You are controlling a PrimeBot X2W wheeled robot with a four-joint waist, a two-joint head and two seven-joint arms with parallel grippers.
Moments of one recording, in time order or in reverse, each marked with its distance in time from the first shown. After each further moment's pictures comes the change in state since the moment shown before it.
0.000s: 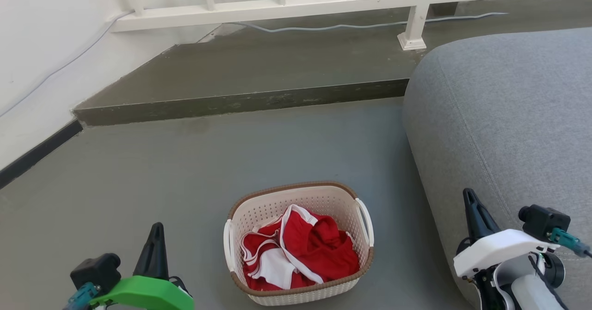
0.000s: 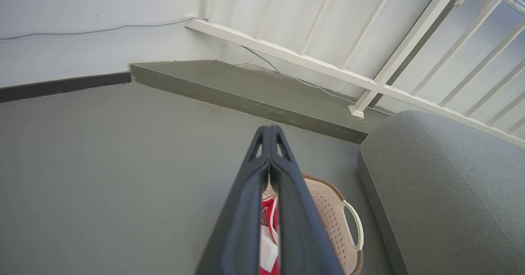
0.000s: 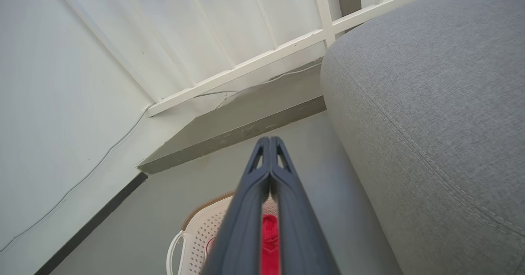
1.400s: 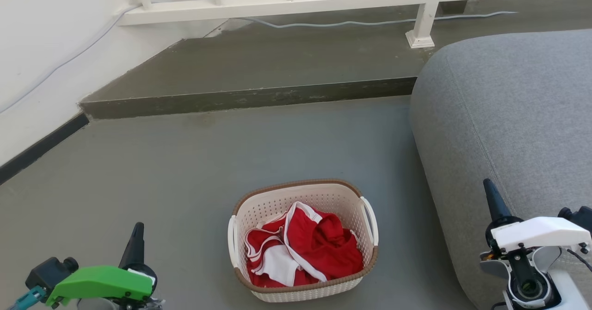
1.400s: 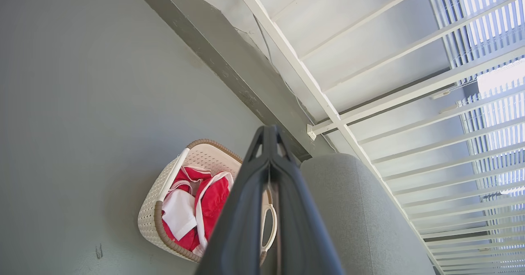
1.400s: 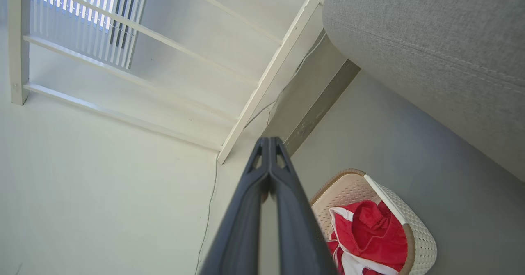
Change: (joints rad) left arm -0.040 -0.002 0.127 0.058 -0.543 -0.090 0.144; right arm -0.028 0.053 -0.182 0.002 0.541 0.091 0.150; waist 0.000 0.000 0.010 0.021
